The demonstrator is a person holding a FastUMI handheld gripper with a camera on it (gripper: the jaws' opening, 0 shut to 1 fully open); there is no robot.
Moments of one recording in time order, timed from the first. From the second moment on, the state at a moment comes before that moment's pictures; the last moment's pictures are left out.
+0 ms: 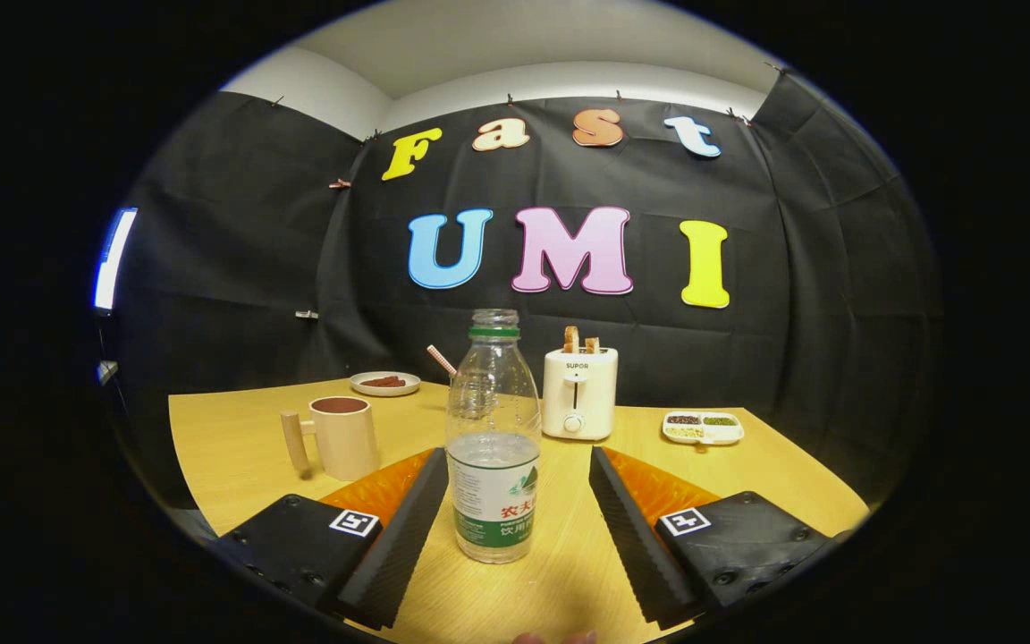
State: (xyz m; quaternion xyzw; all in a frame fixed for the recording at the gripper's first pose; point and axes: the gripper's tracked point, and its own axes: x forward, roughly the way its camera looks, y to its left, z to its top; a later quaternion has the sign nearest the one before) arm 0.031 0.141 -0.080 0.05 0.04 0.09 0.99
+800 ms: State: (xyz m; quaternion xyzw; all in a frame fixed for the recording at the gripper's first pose) arm 0.069 0.165 -0.101 0.06 0.04 0.08 0.99
